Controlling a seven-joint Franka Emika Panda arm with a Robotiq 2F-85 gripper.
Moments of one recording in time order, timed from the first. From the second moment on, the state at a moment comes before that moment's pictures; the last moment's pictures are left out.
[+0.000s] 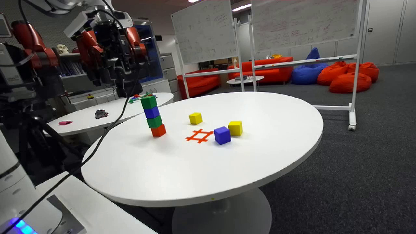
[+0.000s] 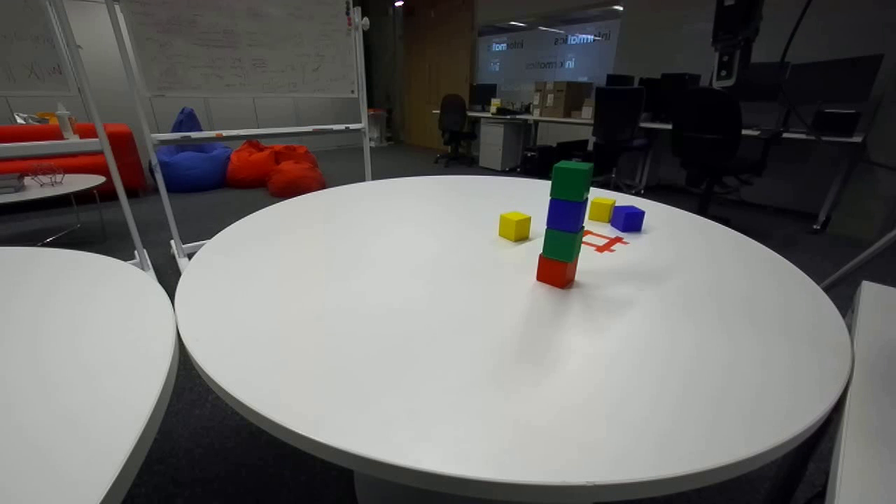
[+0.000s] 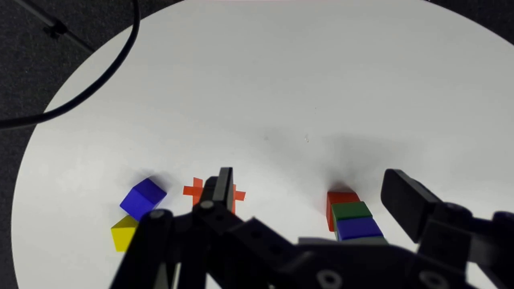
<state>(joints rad) 0.03 -0.49 0.11 -2.44 -0.09 1.85 0.07</state>
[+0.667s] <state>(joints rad) 0.12 -0.31 0.21 -2.39 -0.26 1.97 0.07</state>
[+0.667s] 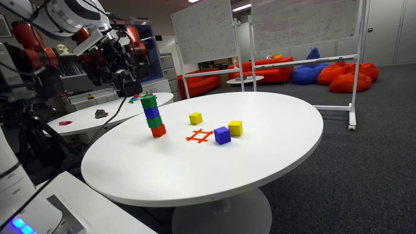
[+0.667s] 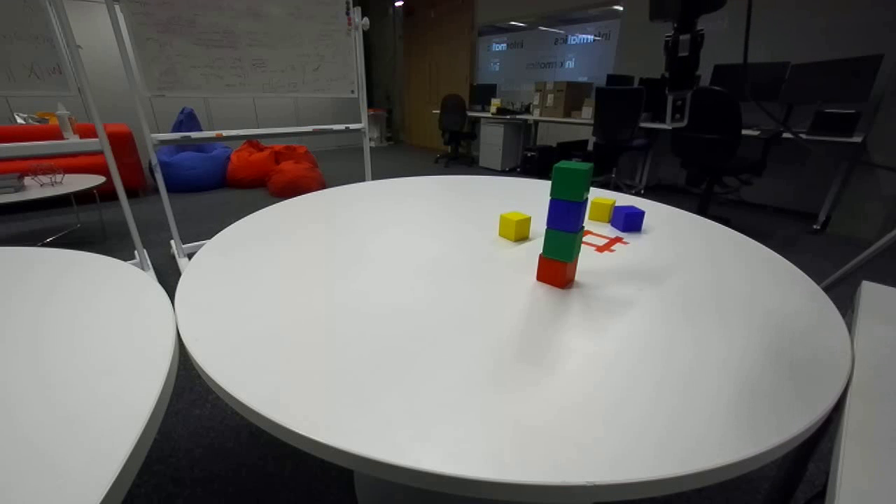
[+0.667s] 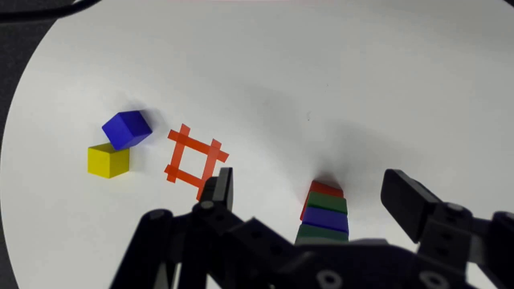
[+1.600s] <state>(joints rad) 0.15 -0.25 0.22 -2.34 -0.32 1.97 0.07</state>
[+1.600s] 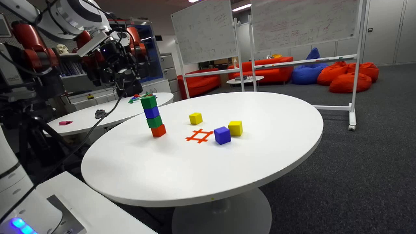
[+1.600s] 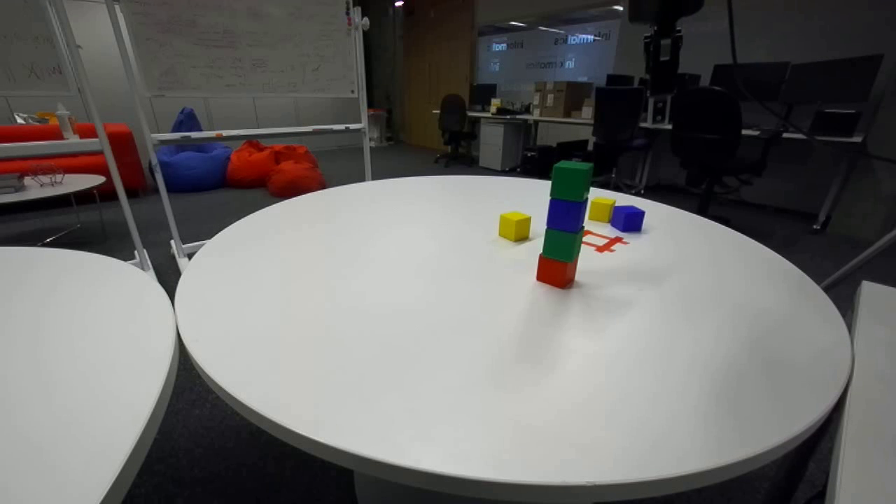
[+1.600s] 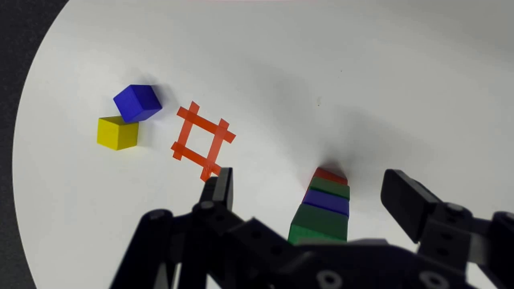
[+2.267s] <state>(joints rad) 0.19 -0.25 0.15 -2.38 -0.13 2.25 -0.39</state>
